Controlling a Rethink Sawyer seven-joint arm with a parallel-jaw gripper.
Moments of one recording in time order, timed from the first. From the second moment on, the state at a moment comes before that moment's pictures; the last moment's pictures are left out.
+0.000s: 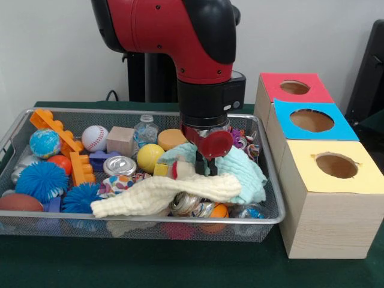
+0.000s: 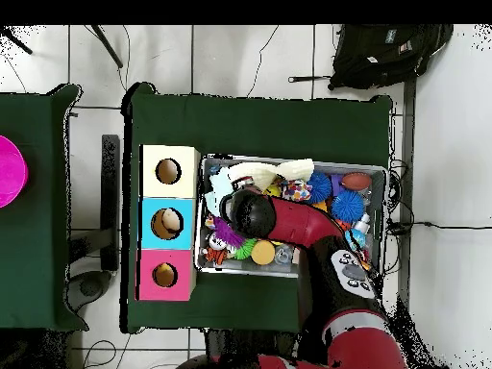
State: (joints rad) arm -0.32 -0.50 0.10 1.66 -0.03 0.27 2.71
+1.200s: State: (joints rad) arm -0.56 -0.55 0.10 1.68 -0.33 0.32 2.71
